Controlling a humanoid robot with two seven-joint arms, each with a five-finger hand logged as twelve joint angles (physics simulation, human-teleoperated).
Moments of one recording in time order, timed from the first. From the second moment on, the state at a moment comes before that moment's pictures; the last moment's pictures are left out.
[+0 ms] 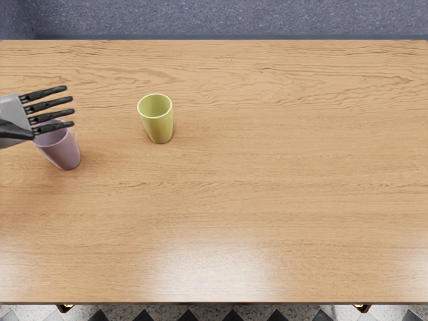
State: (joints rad) left arm -0.74 1.13 -0.47 -1.28 -0.34 -0.61 0.21; right arm -0.04 0.00 0.19 0.27 -0.12 -0.30 -0.15
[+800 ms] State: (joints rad) left arm -1.29 0.78 -0.47 -1.62 0.69 -0.61 0.59; right arm -0.04 0.00 0.19 0.26 -0.12 -0.30 -0.16
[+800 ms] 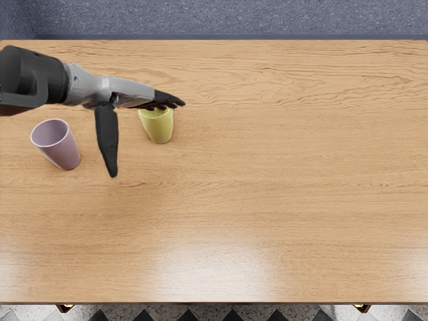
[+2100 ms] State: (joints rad) left arm -1.29 0.23 -0.21 -1.00 1.25 -0.13 0.61; right arm -0.04 0.00 0.19 0.26 -0.12 -0.30 -0.16
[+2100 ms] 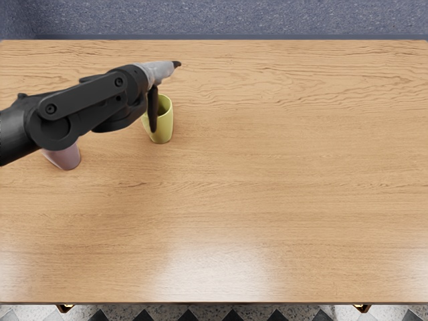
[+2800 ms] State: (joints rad) left arm -1.29 0.16 -0.14 -0.89 1.25 -0.13 0.61; right arm -0.04 0.00 0.19 0.26 -0.12 -0.30 -0.16
